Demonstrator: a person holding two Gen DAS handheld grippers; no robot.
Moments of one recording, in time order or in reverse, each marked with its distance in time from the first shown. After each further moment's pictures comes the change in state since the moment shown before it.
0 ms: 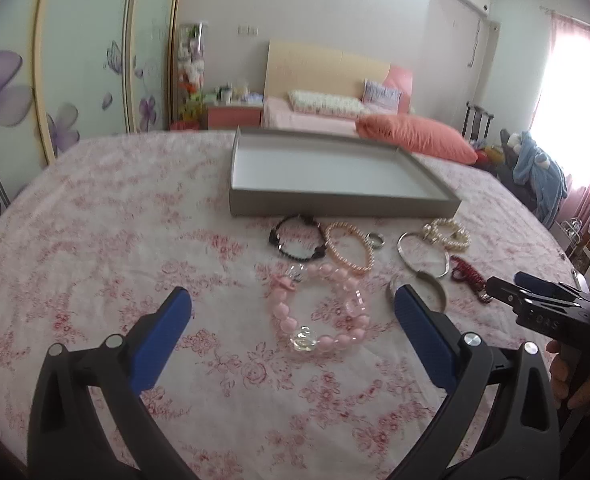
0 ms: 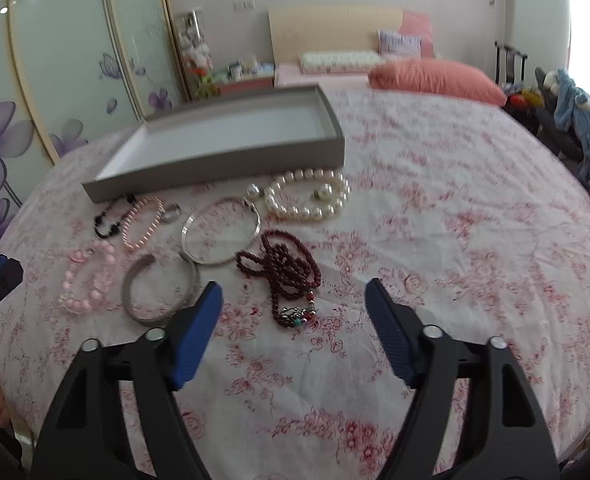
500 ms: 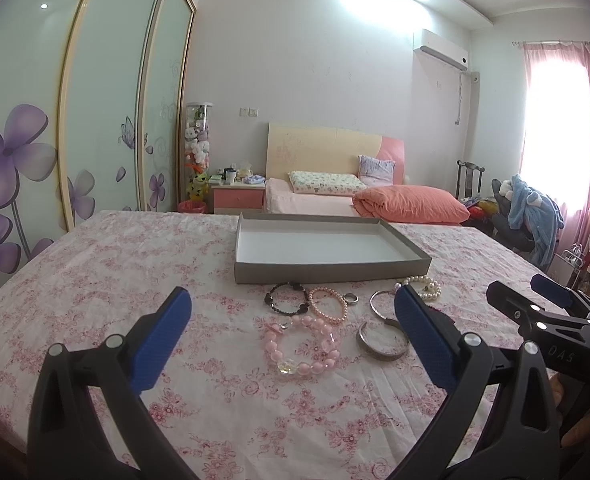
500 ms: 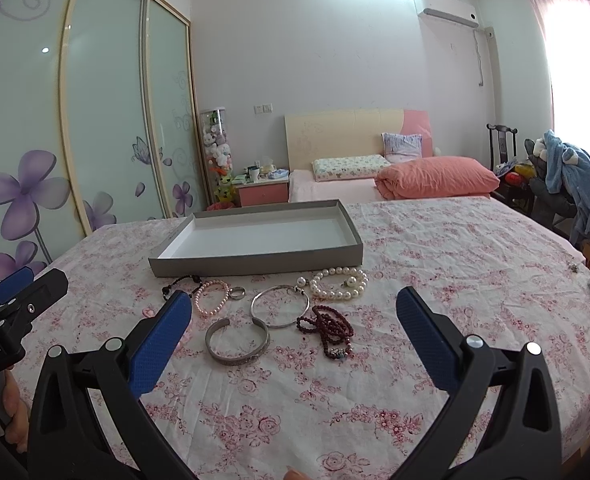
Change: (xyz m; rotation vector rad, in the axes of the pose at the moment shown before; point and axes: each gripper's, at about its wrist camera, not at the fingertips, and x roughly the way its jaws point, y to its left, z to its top) left arm -0.088 -0.028 -0.021 0.040 -0.330 0.029; right arm -0.096 0.035 -0.030 -0.024 -0.433 0.035
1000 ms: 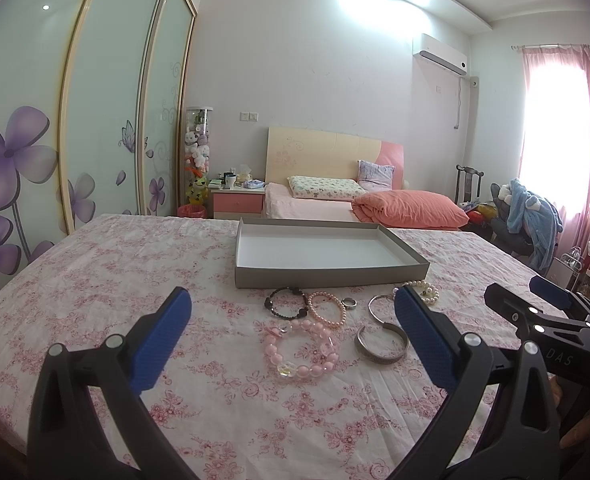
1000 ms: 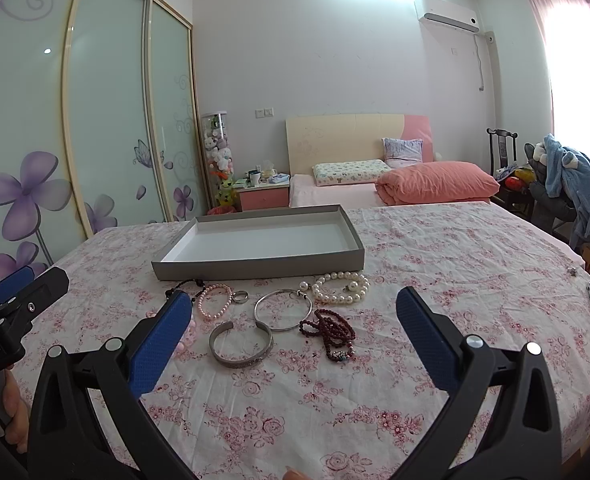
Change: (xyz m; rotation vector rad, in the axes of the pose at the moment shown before) left arm 0.000 0.003 0.006 -0.002 -0.028 -0.006; right arm -0.008 0.002 0.005 -0.010 -0.030 0.002
